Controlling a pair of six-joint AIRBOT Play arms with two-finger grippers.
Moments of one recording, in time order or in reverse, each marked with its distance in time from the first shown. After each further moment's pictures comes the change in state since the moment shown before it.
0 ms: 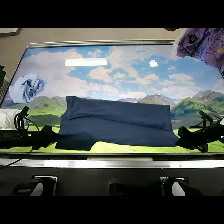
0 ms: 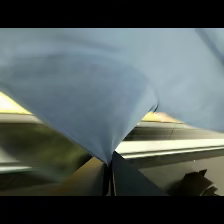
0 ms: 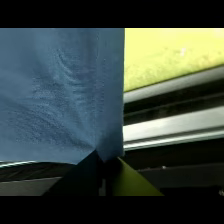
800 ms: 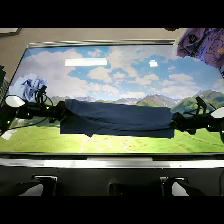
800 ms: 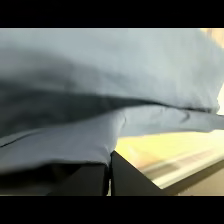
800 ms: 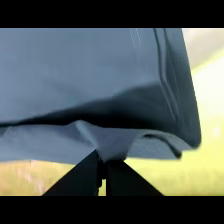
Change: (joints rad) left arm -0.089 -0.574 0.311 -0.127 0.230 0.205; right arm 0.056 -0.180 0.034 0.193 -0.416 -0.129
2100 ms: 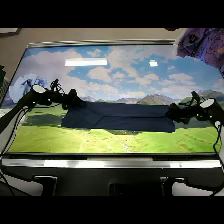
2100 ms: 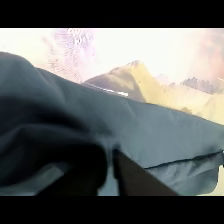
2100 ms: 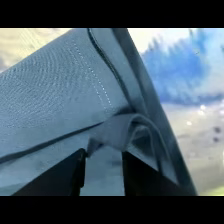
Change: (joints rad) left arm -0.029 -0.486 0.336 -0.075 0.180 0.017; right arm 0.026 -0.332 0.170 0.055 -0.206 0.012
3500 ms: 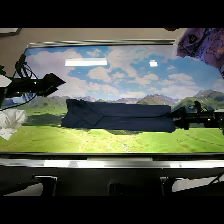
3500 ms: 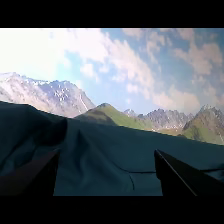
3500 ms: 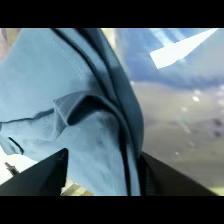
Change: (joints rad) left arm 0.088 0.366 0.000 0.162 0.000 0.052; right arm -0.246 -0.247 0.084 0.291 0.351 -0.270
